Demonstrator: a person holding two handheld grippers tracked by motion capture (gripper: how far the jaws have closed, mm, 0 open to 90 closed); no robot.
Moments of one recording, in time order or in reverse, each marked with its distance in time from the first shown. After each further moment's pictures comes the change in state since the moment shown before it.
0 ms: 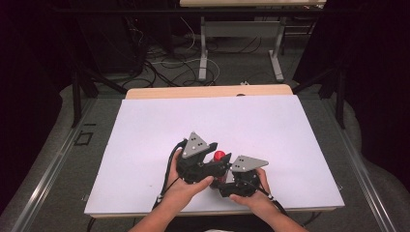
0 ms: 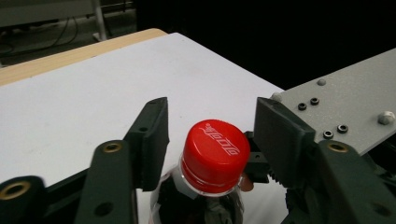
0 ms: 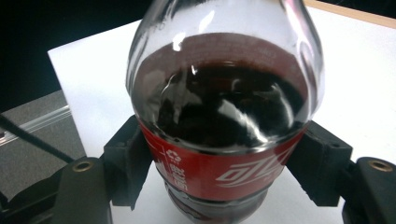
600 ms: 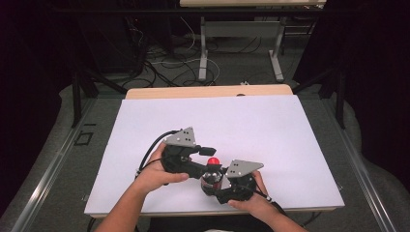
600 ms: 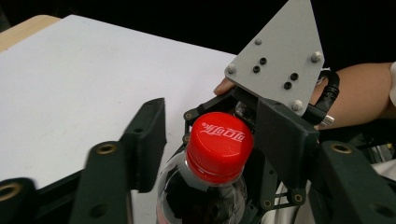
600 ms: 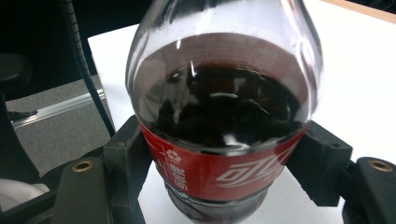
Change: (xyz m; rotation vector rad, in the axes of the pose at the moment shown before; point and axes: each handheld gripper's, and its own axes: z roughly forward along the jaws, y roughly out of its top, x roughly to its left) left arm 0.047 0.004 -0.009 0.129 -0.418 0.193; right arm 0.010 0.000 0.004 0.012 0.091 -0.068
